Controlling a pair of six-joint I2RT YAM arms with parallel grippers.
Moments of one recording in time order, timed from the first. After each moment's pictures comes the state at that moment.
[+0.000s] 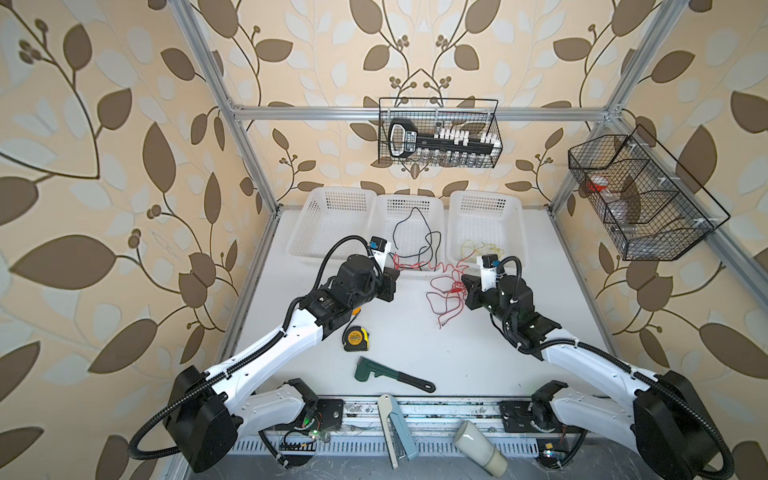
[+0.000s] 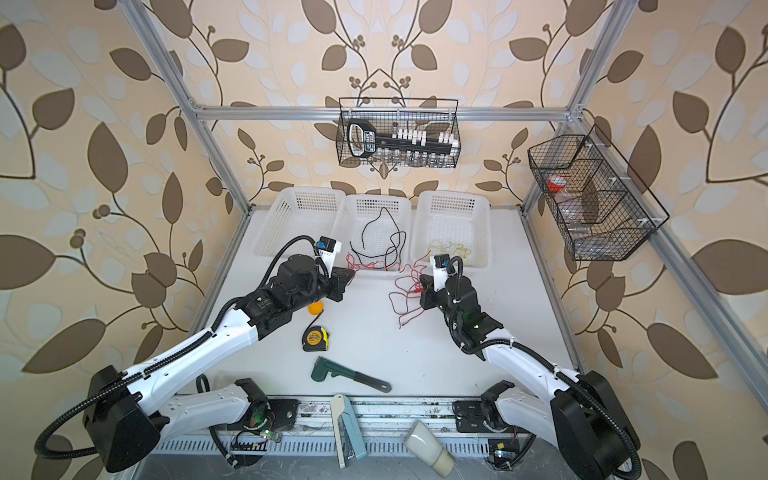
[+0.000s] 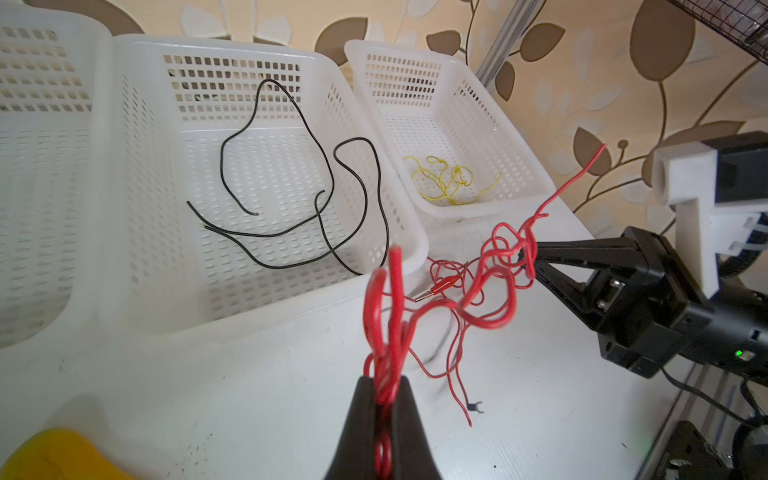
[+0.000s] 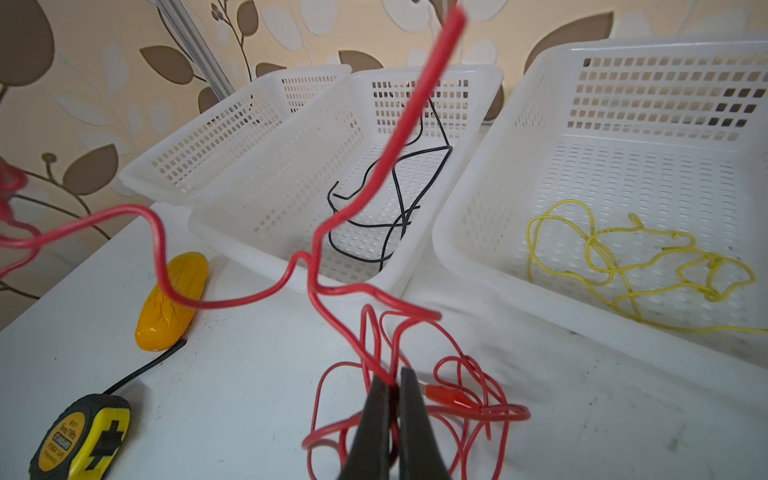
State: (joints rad) left arm -0.63 1.12 0.85 -0.19 0.03 -0.35; right arm 0.46 1.10 0.47 0.28 0.03 0.23
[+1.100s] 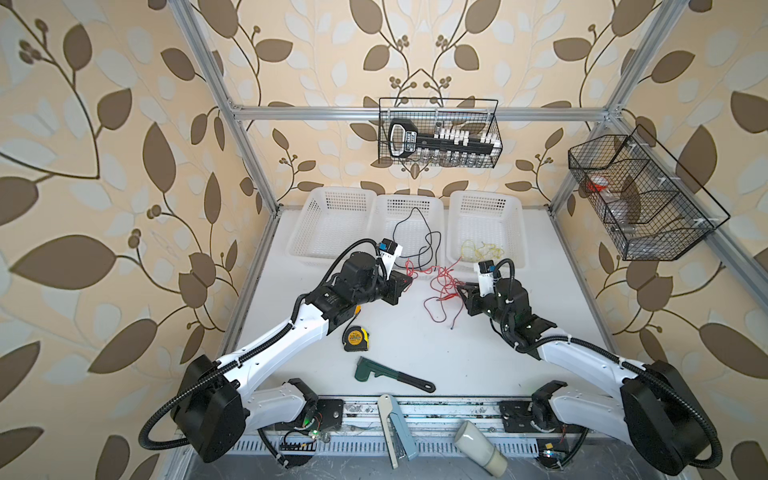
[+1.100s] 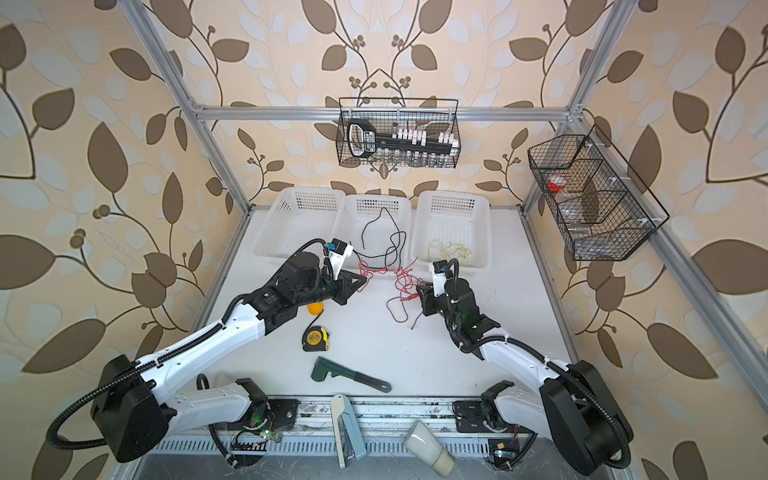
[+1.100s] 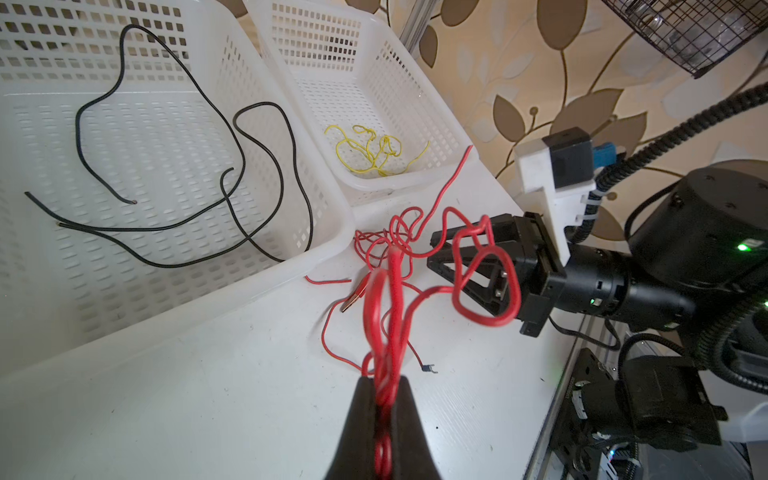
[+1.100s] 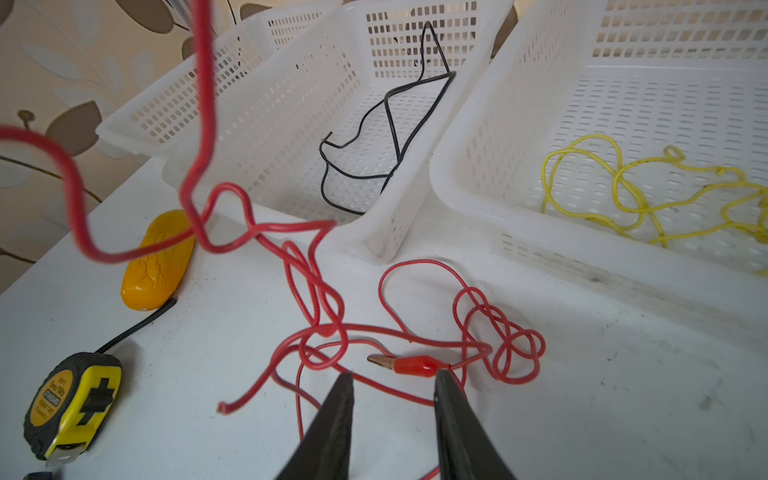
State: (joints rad) left arm -0.61 1.18 0.85 -0.13 0.31 -0.35; right arm 0.44 1.17 0.43 0.28 -0.03 0.24
